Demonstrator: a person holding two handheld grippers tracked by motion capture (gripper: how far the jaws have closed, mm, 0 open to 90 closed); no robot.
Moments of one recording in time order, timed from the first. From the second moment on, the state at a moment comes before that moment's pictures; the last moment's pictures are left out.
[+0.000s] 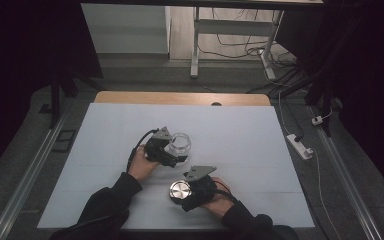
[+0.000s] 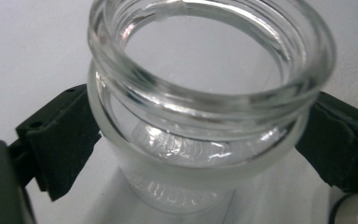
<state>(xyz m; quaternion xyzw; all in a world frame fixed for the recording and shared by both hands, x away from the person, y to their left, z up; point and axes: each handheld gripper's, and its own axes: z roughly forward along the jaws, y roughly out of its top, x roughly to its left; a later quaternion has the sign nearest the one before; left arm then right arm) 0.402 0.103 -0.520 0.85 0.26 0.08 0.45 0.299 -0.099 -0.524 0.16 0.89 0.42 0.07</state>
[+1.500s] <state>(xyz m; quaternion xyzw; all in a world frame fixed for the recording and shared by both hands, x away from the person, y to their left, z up) 0.352 0.160 -0.506 0.84 0.27 0.04 0.46 0.309 -0.141 -0.499 0.22 0.86 0.45 0.10</state>
